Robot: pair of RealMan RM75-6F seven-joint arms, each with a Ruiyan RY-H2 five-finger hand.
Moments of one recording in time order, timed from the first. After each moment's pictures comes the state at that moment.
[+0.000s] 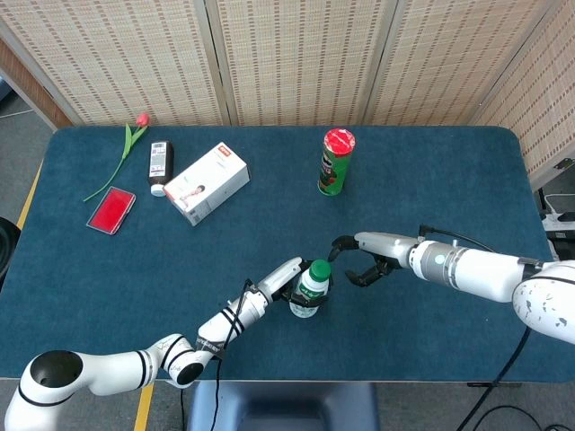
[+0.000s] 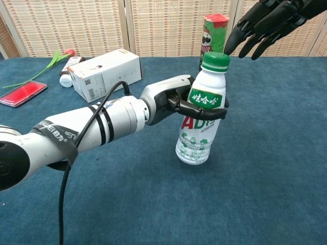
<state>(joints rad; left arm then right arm) -0.99 -1.85 -0.27 -1.24 1.39 0.78 -0.84 0.90 -0.66 0.64 -1.80 -0.75 -0.38 0.29</state>
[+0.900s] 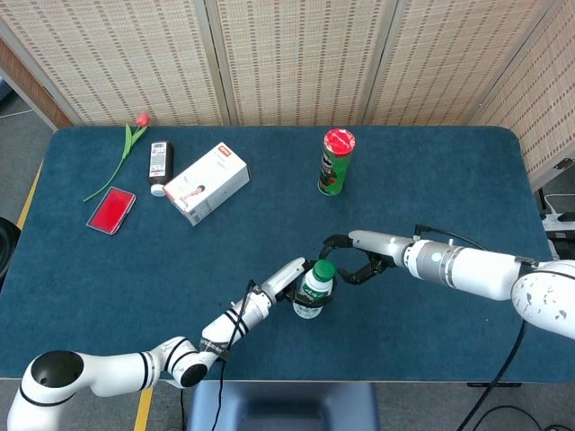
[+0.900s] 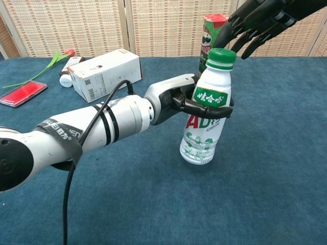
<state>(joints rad) -0.99 -1.86 -0.29 -1.27 1.34 0.77 -0.78 0.85 -0.70 0.70 -1.77 -0.68 -0.40 0.25</state>
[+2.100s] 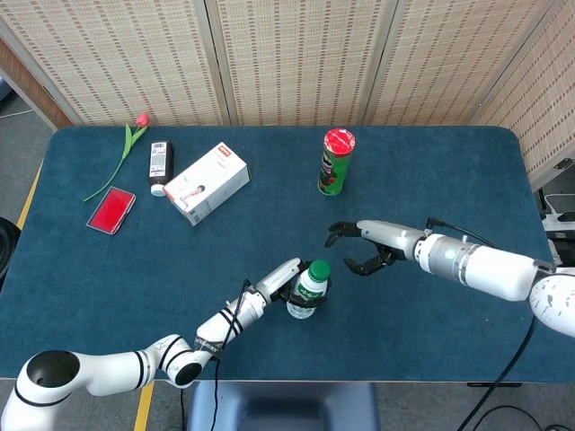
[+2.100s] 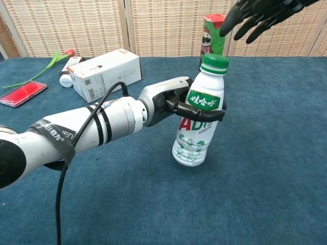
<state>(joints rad) -0.98 -1.84 -0.26 -1.26 1.38 0.76 -0.82 0.73 -0.71 0.79 -1.78 -0.67 -0.35 0.12</state>
